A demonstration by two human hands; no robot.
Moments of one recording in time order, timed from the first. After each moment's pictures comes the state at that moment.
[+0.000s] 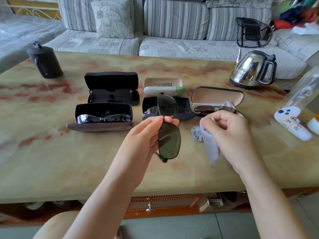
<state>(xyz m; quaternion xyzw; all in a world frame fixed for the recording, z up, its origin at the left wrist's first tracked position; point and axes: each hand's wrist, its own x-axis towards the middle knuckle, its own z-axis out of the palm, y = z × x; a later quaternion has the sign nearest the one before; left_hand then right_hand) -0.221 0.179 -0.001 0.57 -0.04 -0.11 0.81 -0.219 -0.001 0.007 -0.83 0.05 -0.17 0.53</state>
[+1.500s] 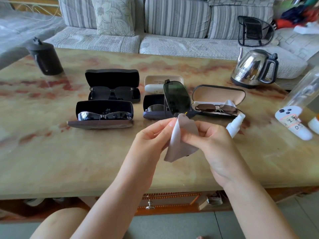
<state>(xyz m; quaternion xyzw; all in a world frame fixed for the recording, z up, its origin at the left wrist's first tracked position) -0.233 0.170 -0.001 0.59 -0.05 -0.12 0.80 -0.239 0.034 0.011 -0.73 0.02 0.00 0.69</state>
